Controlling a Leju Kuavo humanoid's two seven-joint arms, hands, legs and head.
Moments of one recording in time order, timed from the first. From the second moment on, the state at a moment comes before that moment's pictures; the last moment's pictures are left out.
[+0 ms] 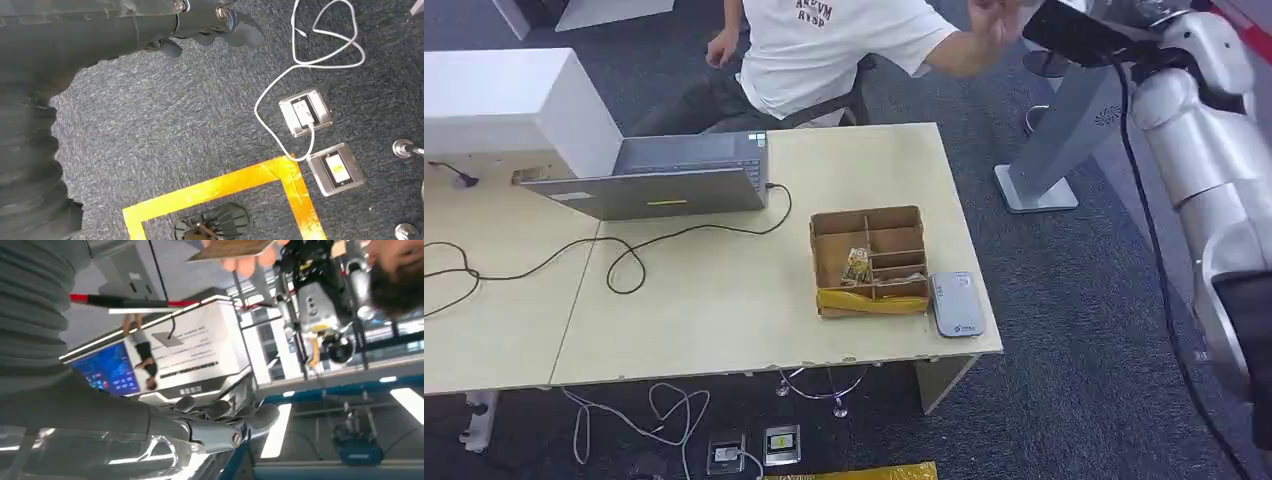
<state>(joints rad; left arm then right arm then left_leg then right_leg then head) -0.19 0.15 -0.44 -0.20 0.08 0.31 -0.20 -1.33 -0.45 0.66 -0.69 0.58 -0.13 -0.35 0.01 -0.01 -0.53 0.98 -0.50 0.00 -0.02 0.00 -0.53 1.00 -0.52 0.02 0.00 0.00</state>
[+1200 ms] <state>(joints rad) -0.17 0.16 -0.46 -0.20 0.11 0.31 -0.20 -1.34 -0.27 0.79 -0.55 0.58 -0.11 -0.34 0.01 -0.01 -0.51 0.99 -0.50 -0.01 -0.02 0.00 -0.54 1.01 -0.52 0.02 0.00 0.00</state>
